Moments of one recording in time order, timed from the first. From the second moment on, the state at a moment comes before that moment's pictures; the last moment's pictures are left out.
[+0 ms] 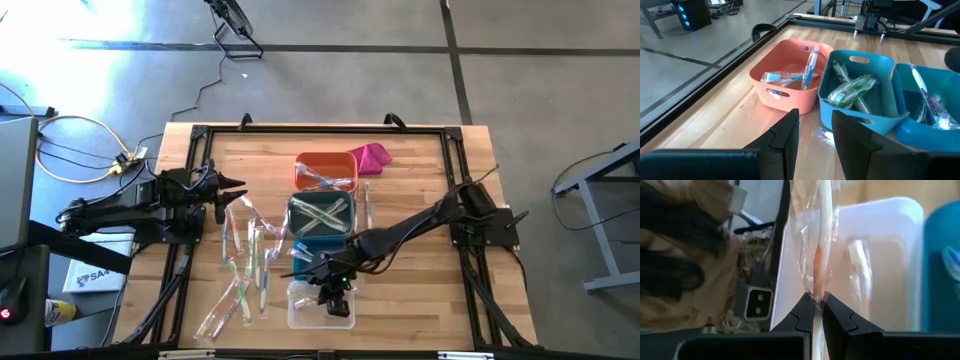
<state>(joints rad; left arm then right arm) 0.19 0.17 0.33 -0.42 -0.15 -0.06 0.35 2.00 1.49 -0.30 -0.36 0.50</state>
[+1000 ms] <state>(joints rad) 0.19 0.17 0.33 -0.42 -0.15 -0.06 0.26 2.01 1.49 -0.35 -0.58 0.61</state>
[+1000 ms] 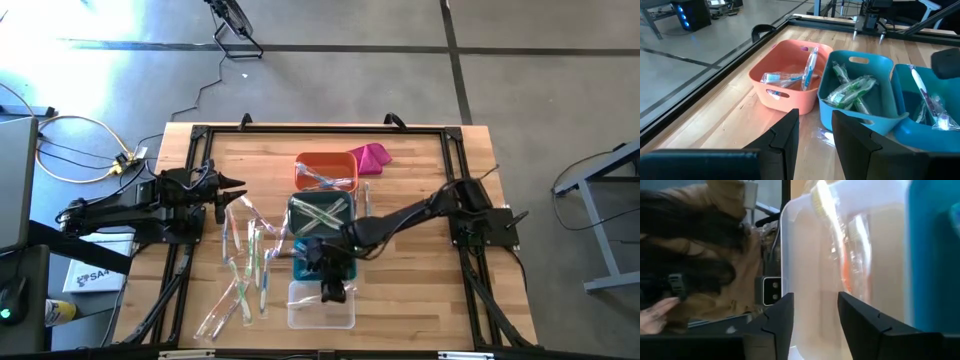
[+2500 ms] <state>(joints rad) 0.19 0.17 0.33 -0.42 -0.15 -0.06 0.20 1.67 1.48 -0.43 -0.13 0.06</state>
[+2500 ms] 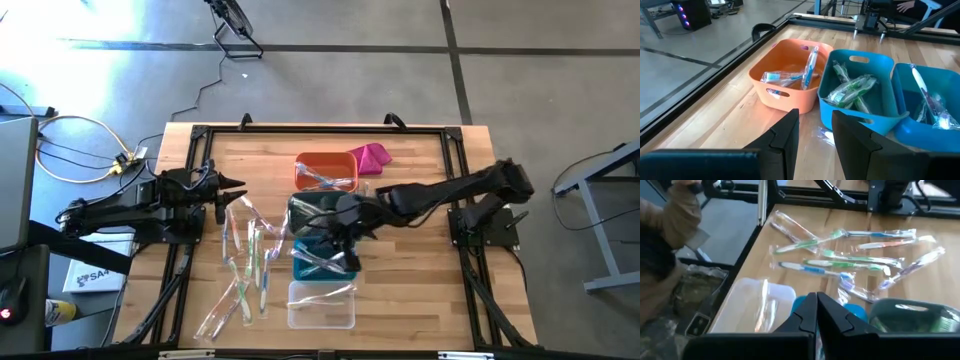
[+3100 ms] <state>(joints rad) 0.19 0.17 0.33 -0.43 -0.15 -0.06 0.19 1.21 0.95 -0.10 0.01 0.06</state>
